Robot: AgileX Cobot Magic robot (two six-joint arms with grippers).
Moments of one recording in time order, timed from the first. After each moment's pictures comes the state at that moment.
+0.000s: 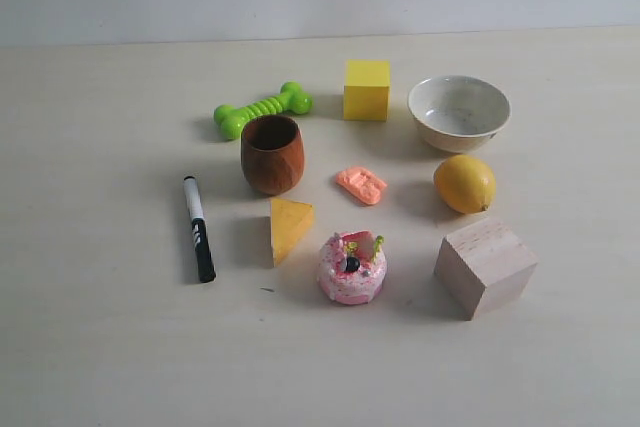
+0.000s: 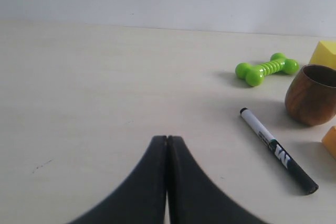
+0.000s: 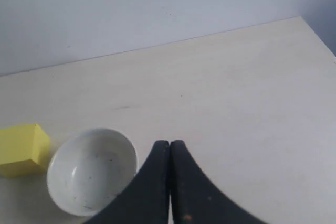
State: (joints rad) left arm -0.01 0.01 0.00 -0.24 0.37 0.18; right arm 0.36 1.34 -1.17 -0.73 0.80 0.96
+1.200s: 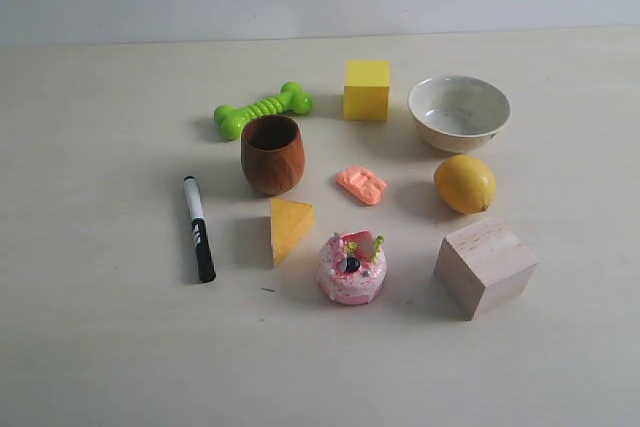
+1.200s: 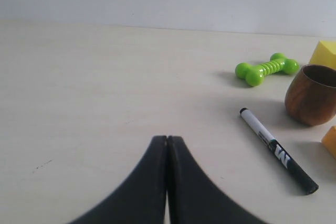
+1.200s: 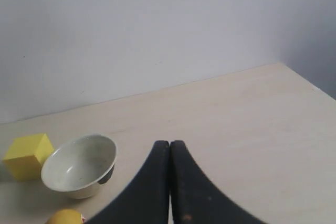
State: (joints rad) left arm -0.01 0.01 0.00 -0.24 0.37 0.18; right arm -0.01 0.48 -0.31 -0.63 0.18 0.78
